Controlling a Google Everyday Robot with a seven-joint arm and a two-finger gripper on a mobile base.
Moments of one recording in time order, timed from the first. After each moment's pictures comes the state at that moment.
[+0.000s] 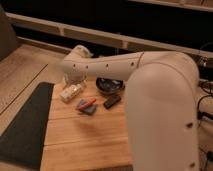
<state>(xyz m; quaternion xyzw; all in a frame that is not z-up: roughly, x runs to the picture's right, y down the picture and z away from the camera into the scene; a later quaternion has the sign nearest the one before) -0.188 -0.020 0.809 -0.23 0.00 0.59 0.77</state>
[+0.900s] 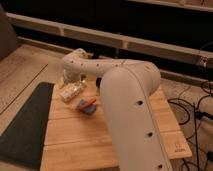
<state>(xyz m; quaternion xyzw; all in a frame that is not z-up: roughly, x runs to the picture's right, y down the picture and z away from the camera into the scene) -0.212 -0.030 0.885 -0.26 0.00 0.60 0.76</state>
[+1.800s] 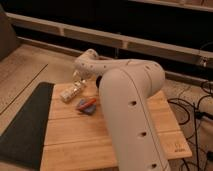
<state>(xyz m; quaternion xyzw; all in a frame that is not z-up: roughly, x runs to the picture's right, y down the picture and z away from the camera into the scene) -0.147 -0.068 0.940 -0.17 0.03 0.79 0.59</state>
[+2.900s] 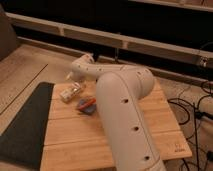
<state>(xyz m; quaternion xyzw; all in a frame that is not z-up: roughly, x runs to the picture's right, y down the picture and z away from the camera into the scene) -0.199 -0.037 0.968 -0.24 0.04 0.81 0.54</state>
